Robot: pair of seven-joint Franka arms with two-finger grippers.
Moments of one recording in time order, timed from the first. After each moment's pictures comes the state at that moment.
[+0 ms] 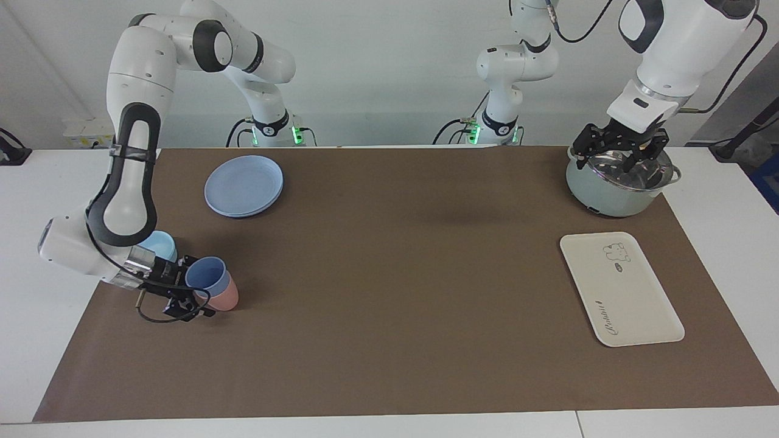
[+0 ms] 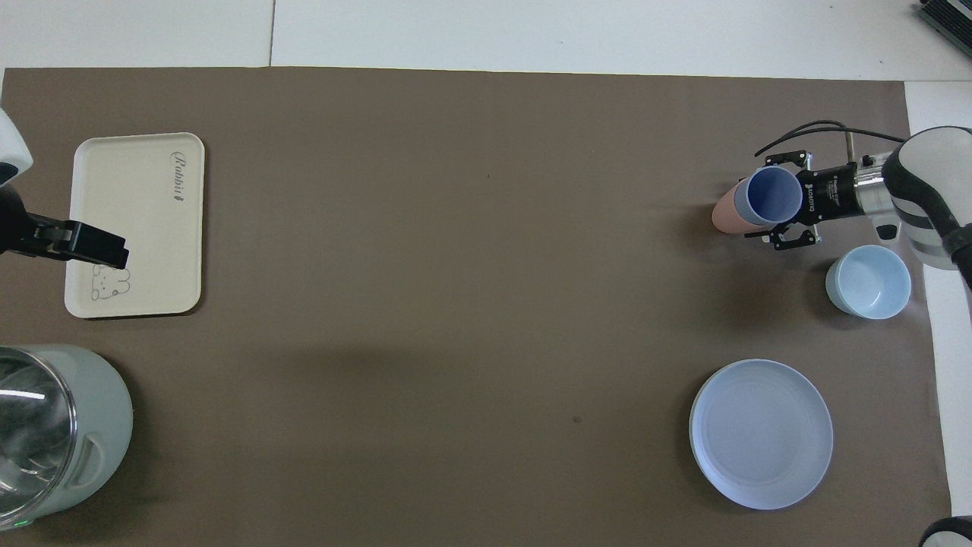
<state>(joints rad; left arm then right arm) 0.00 -0.01 -0.06 -1.60 0.02 1.56 0.14 -0.25 0.62 -0.01 -1.55 0.73 1.90 0.84</state>
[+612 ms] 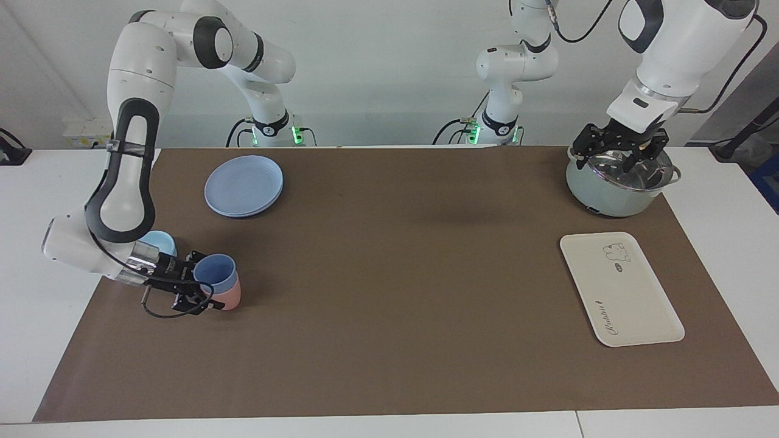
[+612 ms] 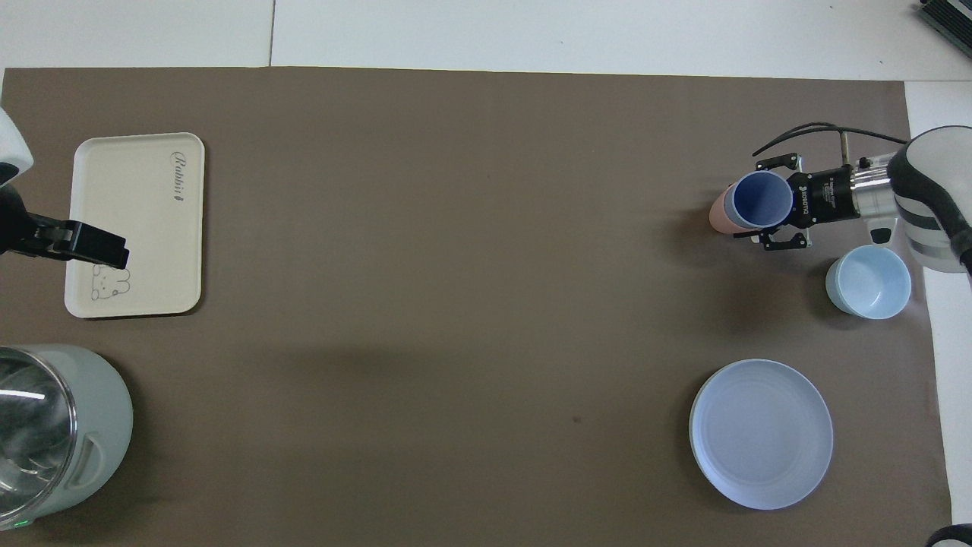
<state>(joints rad) 0.00 -0.01 -0.06 -1.60 0.02 1.56 0.14 -0.25 0.60 0.00 -1.58 0.80 1.87 0.84</state>
